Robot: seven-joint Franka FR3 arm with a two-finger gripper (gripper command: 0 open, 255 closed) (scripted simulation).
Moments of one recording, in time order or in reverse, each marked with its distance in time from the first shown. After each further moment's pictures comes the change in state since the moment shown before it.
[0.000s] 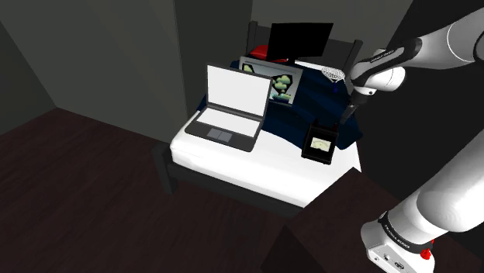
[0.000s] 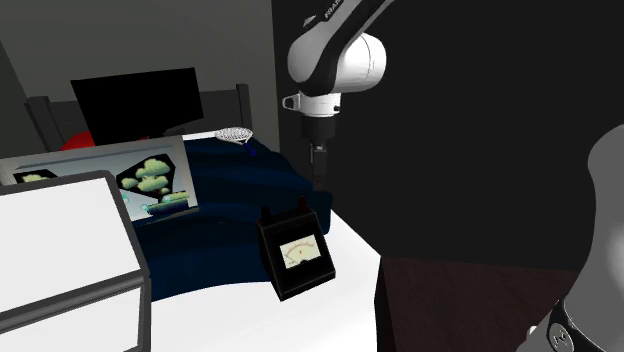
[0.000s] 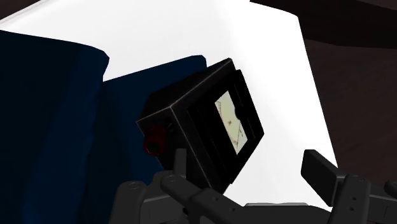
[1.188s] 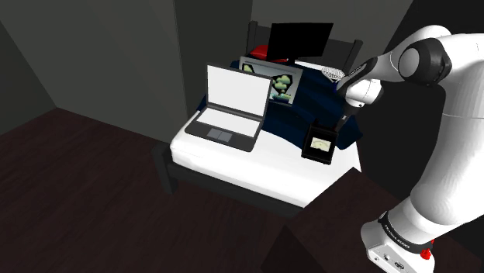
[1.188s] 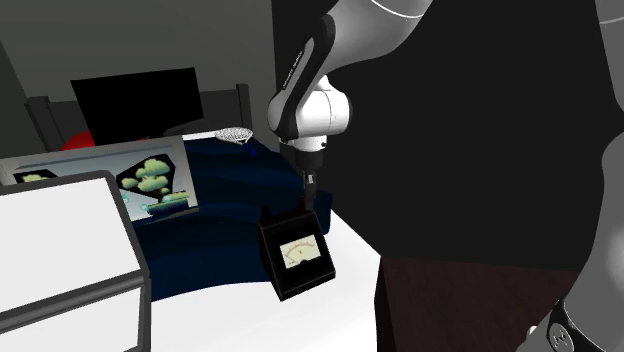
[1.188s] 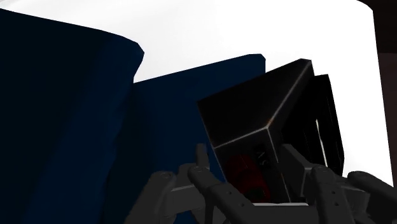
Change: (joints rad) arm -0.174 0.430 0.094 0.267 0.286 0.066 -0.306
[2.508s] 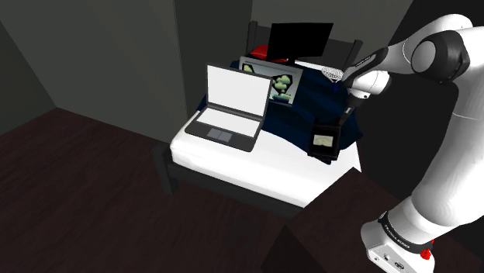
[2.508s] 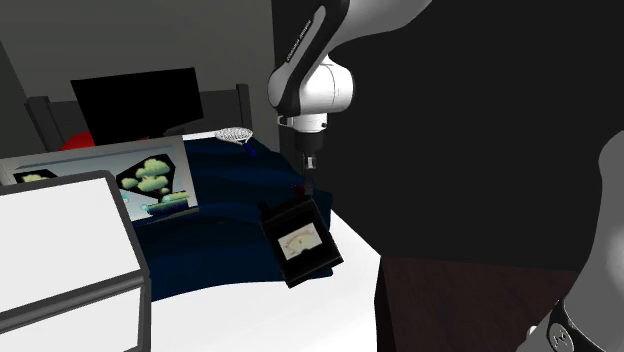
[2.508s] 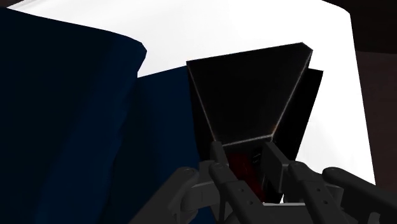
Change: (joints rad) arm 0.035 -0.096 -0.046 0.001 -0.072 -0.090 0.052
